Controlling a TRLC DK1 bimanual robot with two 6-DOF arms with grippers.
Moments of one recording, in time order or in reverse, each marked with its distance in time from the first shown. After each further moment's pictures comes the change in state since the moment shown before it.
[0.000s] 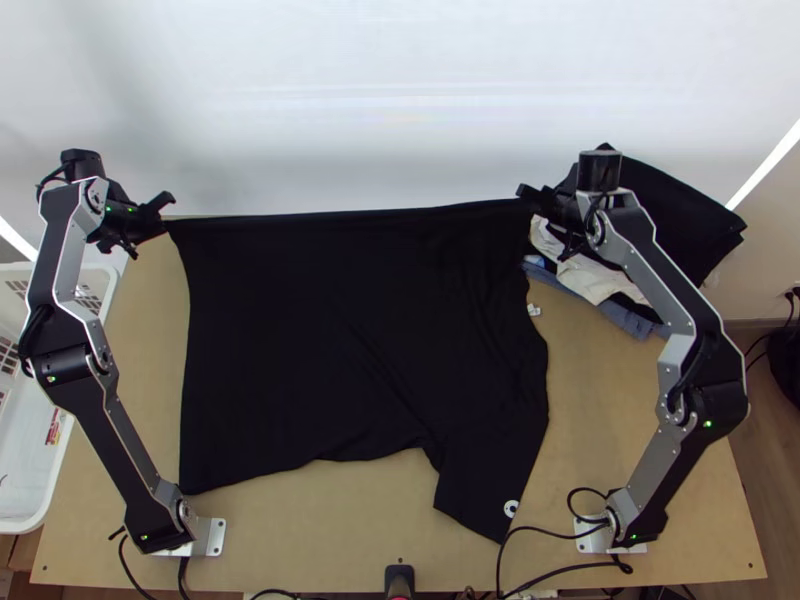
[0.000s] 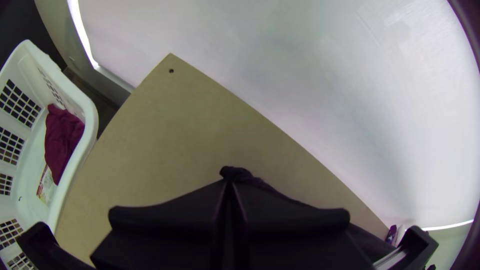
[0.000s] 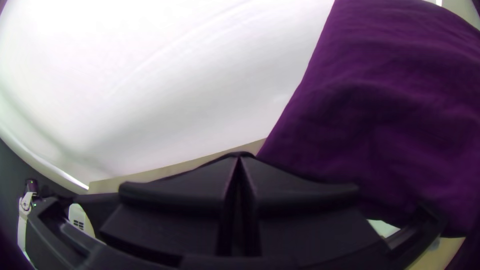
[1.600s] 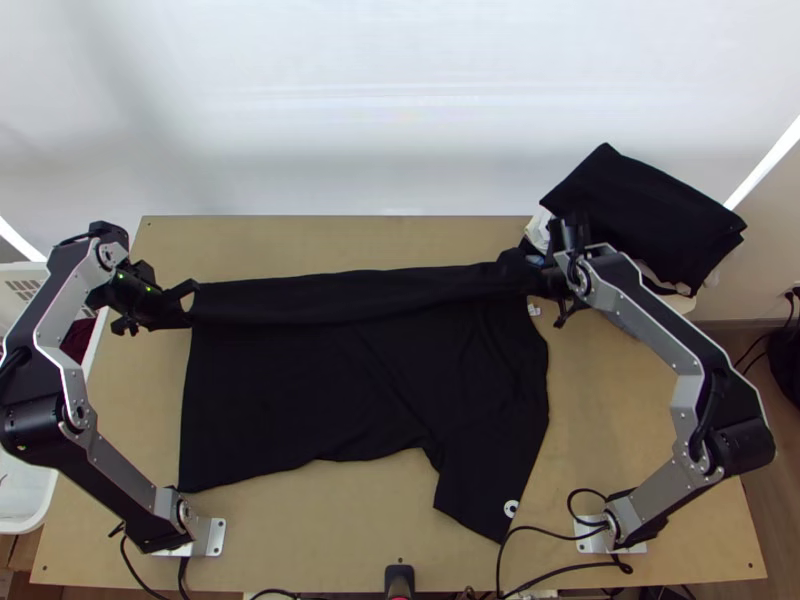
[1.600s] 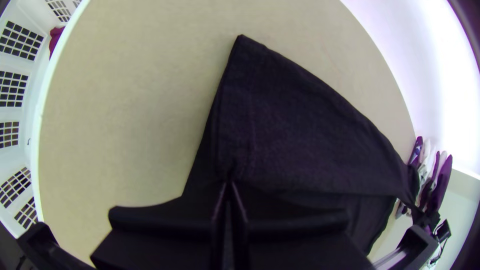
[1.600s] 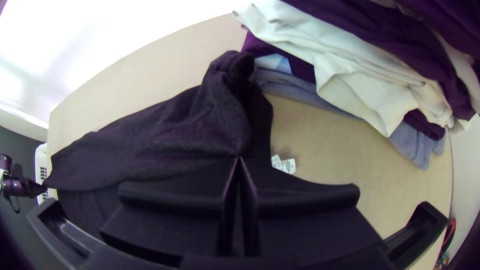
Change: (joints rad) left arm -0.015 -0.388 -0.686 -0.150 0.045 0.192; right arm 0.098 -0.214 -0.423 -0.177 0.079 -0.042
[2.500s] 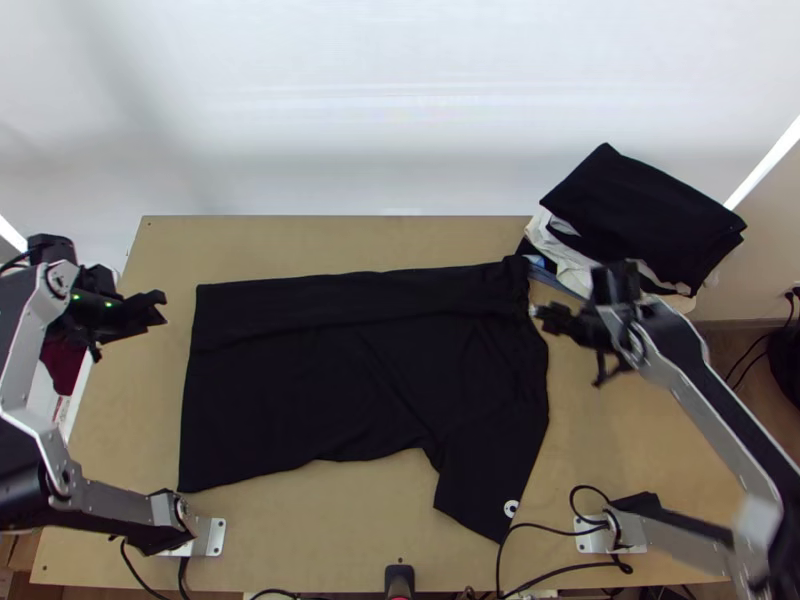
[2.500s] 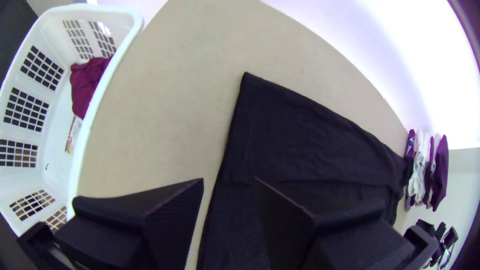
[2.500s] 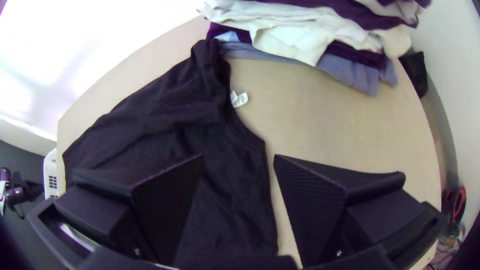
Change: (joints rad) left arm 0.111 -0.302 -0.140 0.058 0.000 0.153; right arm 0.008 -0.500 -0.312 -0.168 0.041 0.125
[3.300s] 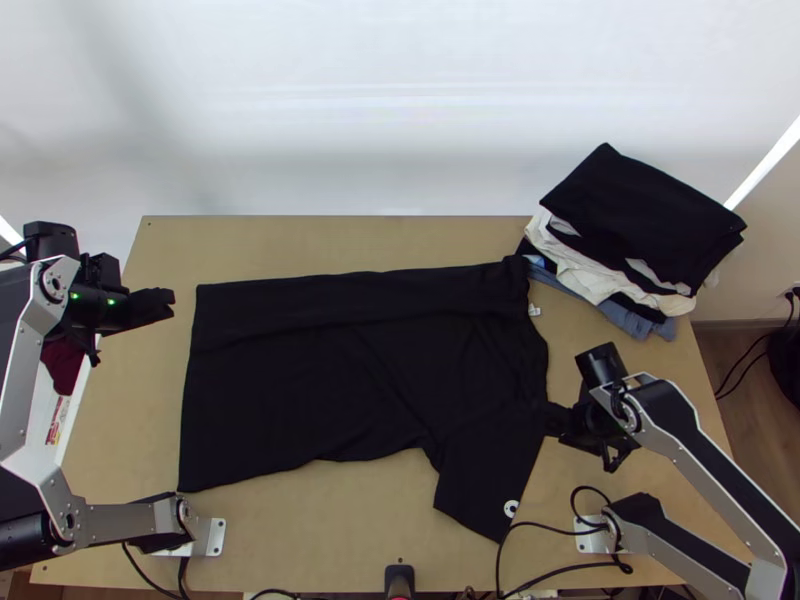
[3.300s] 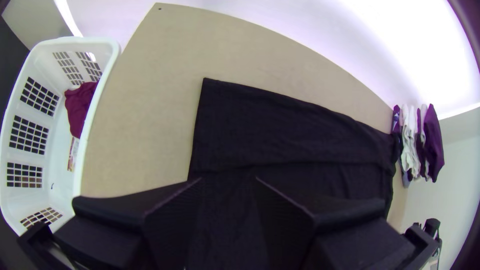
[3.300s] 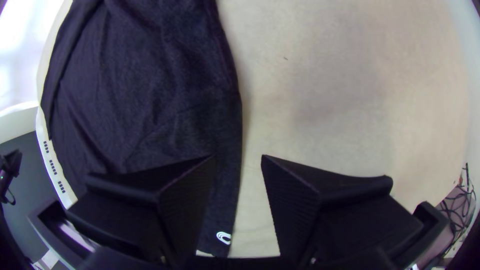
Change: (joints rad) left arm -0.100 -0.117 0.048 -0.107 0.000 0.013; right arm 0.072 -0.181 -0.371 -0.223 -0.233 0.144
